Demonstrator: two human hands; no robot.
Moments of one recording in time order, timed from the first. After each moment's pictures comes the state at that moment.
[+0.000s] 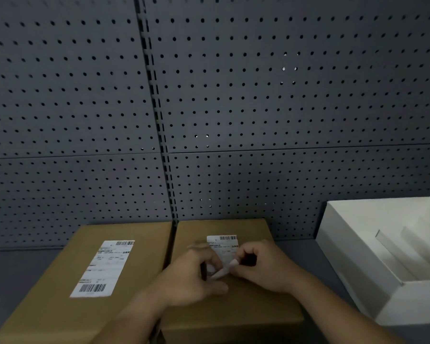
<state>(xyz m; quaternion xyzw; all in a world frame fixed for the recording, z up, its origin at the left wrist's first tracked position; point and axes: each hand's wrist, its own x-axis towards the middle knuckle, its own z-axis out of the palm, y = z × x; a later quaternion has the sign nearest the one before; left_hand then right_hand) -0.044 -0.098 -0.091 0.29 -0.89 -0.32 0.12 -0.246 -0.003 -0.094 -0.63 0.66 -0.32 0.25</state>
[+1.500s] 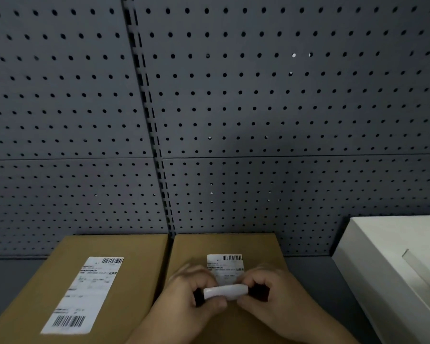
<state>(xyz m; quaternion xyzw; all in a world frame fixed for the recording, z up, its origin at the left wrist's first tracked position) -0.053 -0.115 -0.114 0.33 -0.85 -0.35 0.22 -0.257 -0.011 -0.104 -0.63 0.66 -0.32 0.25</state>
